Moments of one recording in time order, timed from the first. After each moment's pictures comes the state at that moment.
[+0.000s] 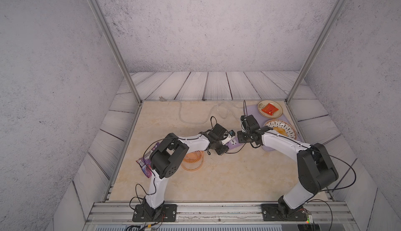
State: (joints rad) left arm -0.79 2.03 1.28 -0.20 0.16 0.25; right arm 0.47 1.63 1.07 -0.45 0.11 0.27
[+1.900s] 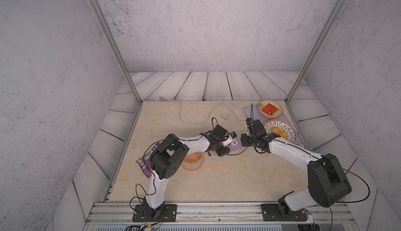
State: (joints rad) left arm -0.81 2.03 1.26 -0.19 0.18 0.28; right arm 0.46 1.49 0.92 -0.37 0.09 0.29
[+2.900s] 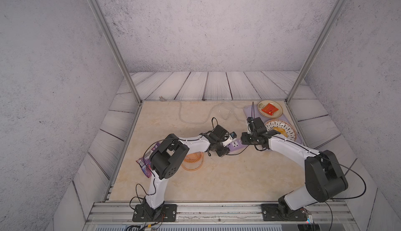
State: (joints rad) left arm -0.81 2.03 1.26 -0.20 0.18 0.27; right arm 0.44 1.53 0.96 -0.40 0.05 0.33
